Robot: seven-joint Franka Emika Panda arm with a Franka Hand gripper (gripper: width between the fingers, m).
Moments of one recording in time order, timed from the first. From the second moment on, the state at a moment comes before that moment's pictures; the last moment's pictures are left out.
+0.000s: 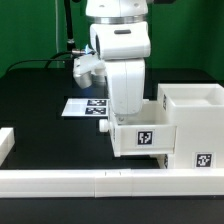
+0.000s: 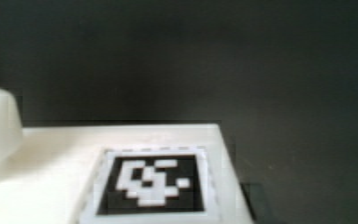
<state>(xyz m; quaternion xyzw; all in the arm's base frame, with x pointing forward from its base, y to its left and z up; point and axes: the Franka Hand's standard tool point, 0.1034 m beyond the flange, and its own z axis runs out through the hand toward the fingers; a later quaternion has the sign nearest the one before) 0.558 -0.017 0.060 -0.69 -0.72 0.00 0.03</state>
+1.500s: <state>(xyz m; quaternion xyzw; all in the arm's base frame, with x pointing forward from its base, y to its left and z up) 0.558 -0.013 0.056 -0.71 -0.70 0.01 0.02</state>
